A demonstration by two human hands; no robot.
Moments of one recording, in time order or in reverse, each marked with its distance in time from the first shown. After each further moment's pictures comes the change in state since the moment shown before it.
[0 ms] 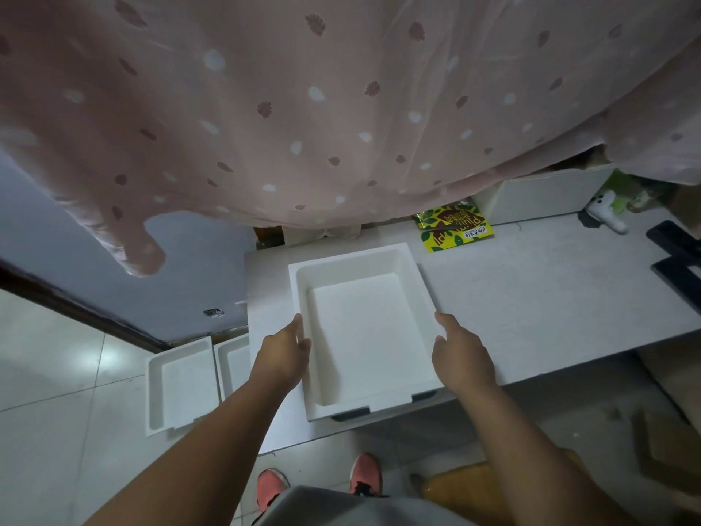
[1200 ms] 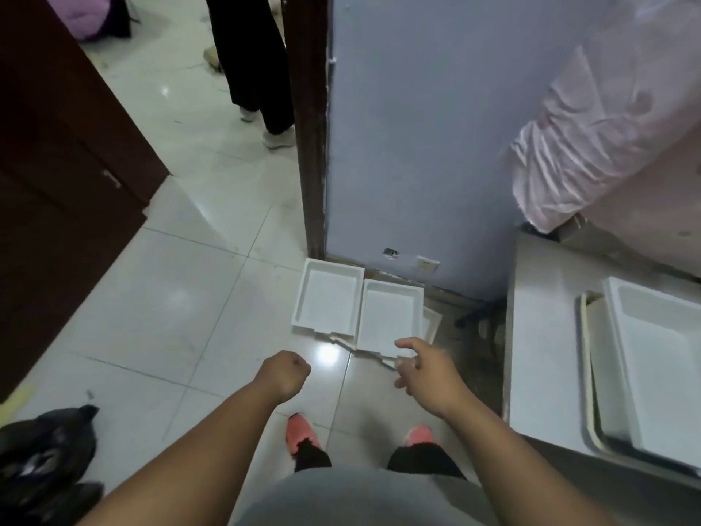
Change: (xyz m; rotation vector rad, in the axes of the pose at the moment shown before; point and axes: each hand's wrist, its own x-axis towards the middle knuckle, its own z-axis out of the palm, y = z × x) left_hand -0.089 -0.502 -0.162 -0.455 -0.189 -0.482; right_hand -0.242 -0.355 0.303 0.027 -0.650 -0.326
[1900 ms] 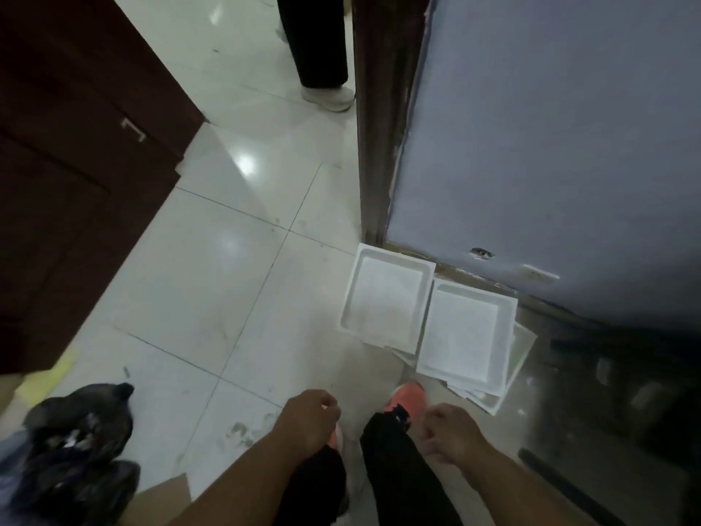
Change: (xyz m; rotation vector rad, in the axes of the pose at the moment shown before) left_hand 0.187 -0.036 -0.007 -0.047 -0.058 -0.202; right_hand 0.250 0.040 0.118 0.195 -0.260 0.629
